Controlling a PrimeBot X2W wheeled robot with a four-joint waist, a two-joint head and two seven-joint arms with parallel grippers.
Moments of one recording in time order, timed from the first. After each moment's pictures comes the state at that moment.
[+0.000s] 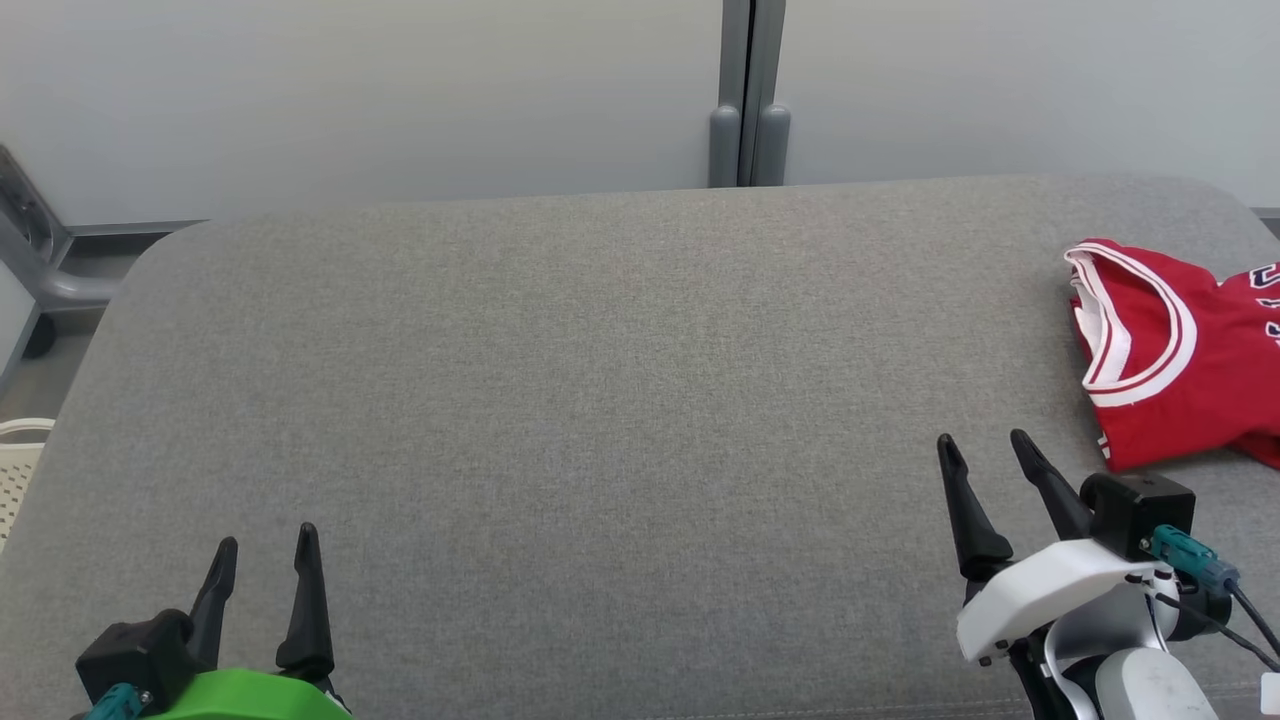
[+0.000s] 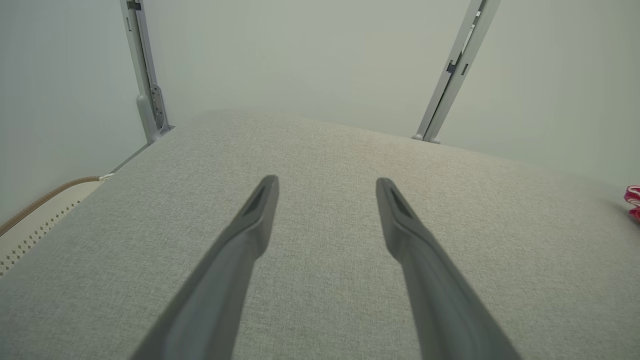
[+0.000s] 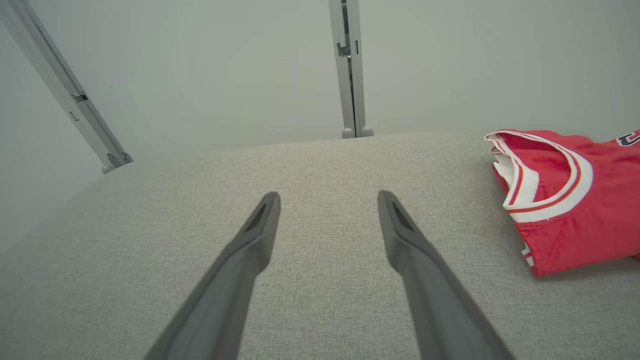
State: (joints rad) left arm 0.06 0.45 -0.36 0.01 -0.73 0.27 -0.22; right arm -0.02 -0.05 0.03 0.03 0.22 0.13 0.02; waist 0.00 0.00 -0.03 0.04
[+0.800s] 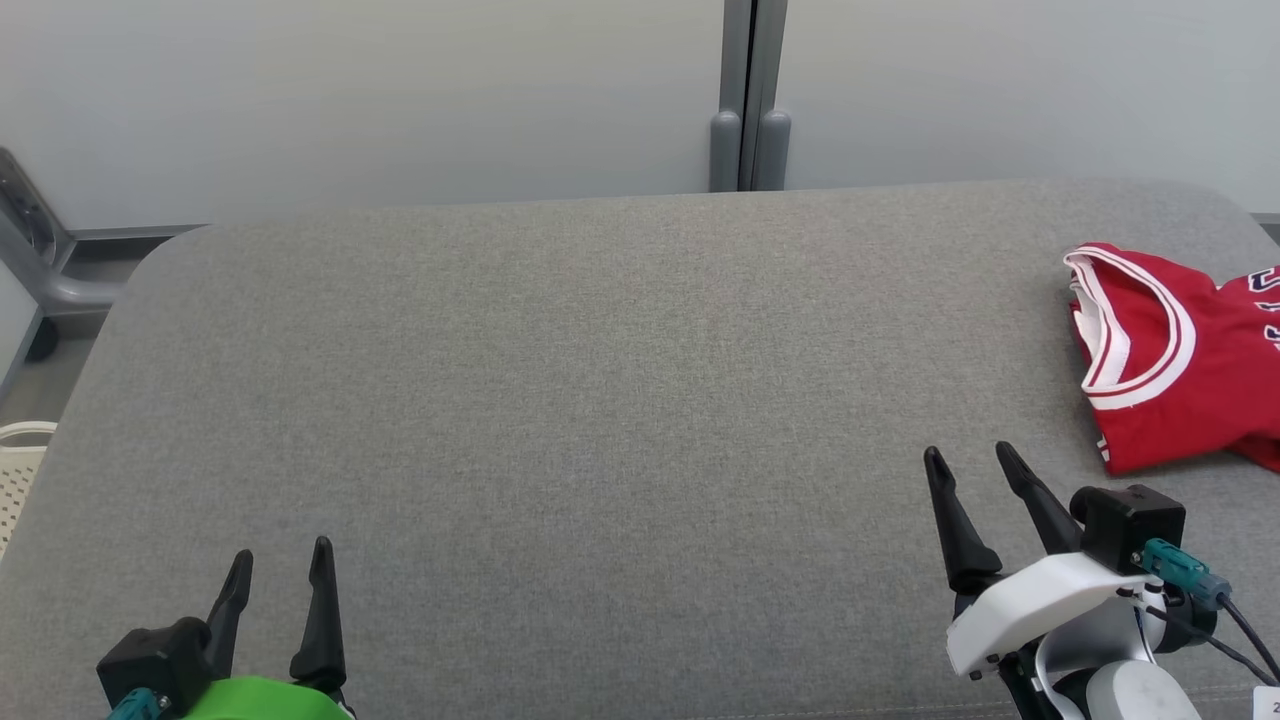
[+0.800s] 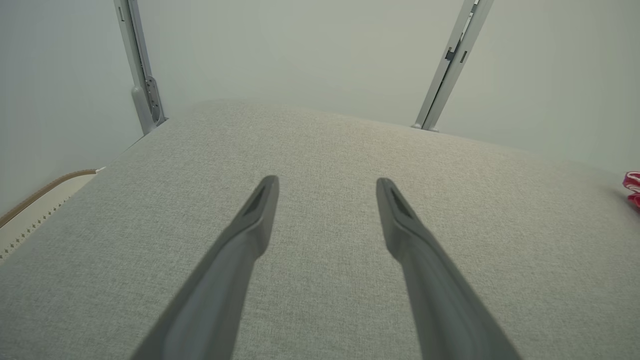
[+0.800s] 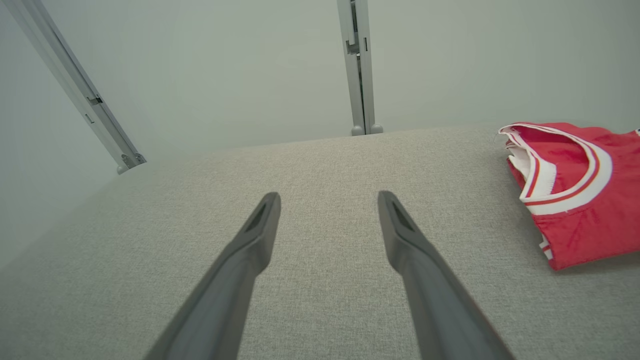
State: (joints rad) left arm 0.07 0.45 -0.39 0.03 -0.73 0.27 -0.21; right arm 0.00 -0.05 0.05 0.03 0.25 0.13 0.01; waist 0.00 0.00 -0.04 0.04
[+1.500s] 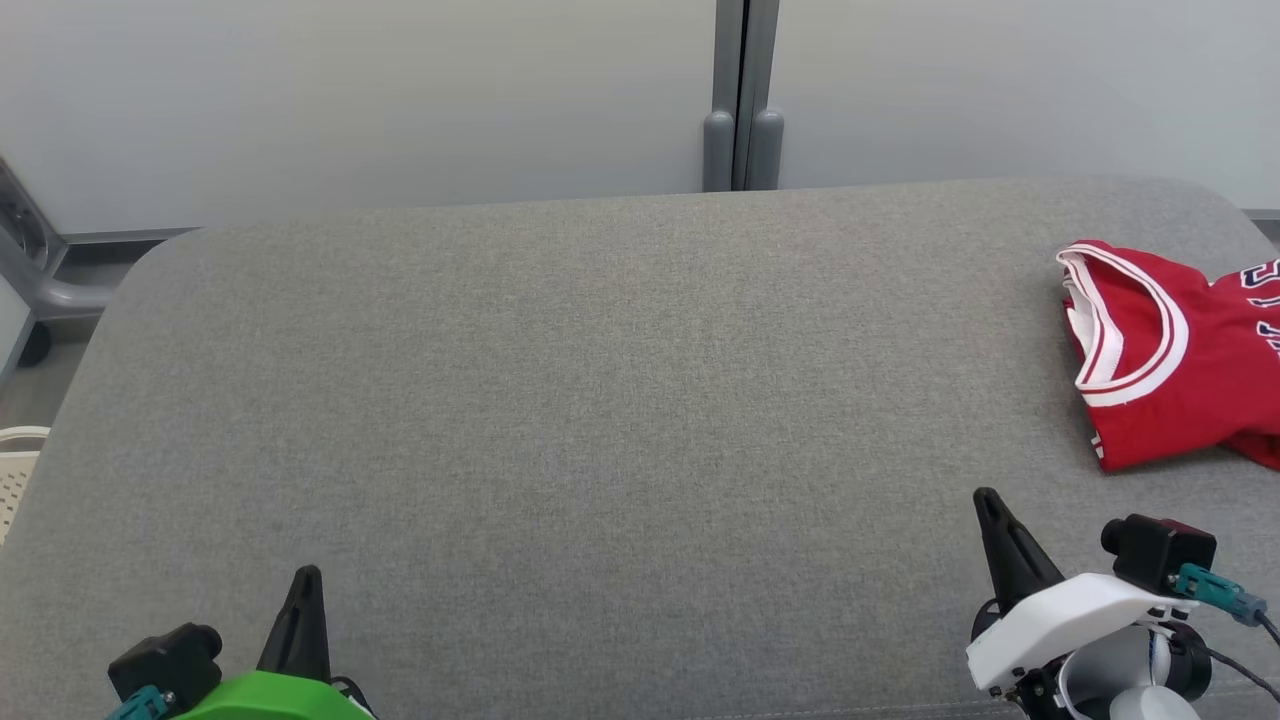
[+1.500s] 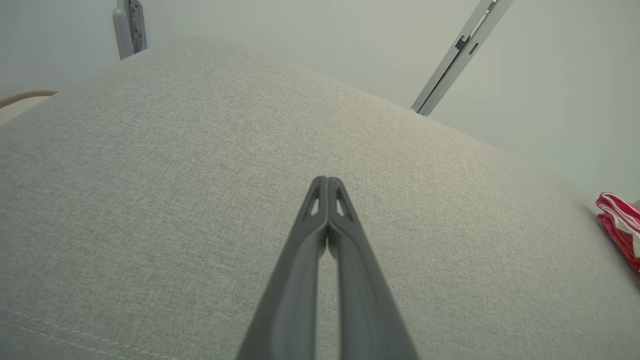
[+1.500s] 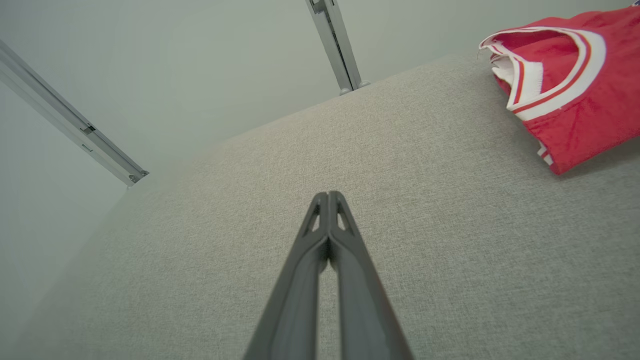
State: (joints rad) left arm 0.06 0.37 -0.36 0.10 -0.83 0.23 -0.18; right arm 0.03 -0.05 0.02 0.10 0.43 0.13 0.03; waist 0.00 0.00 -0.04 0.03
